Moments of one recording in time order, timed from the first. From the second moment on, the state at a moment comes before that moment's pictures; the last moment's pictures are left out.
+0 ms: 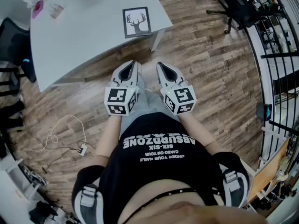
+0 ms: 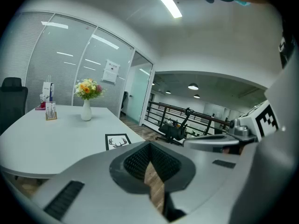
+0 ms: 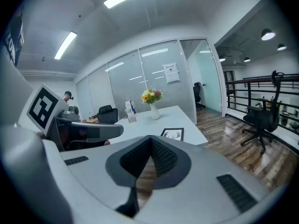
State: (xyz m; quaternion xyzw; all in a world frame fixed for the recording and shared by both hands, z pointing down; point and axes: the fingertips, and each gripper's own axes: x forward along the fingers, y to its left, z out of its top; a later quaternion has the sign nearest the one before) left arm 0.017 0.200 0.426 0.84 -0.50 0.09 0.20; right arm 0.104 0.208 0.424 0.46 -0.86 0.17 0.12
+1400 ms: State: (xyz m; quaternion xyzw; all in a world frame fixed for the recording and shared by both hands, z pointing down) left arm -0.026 -0.017 0.536 0.78 -0.48 0.23 0.31; right arm 0.082 -0.017 0.521 0.45 -0.82 0.30 0.20
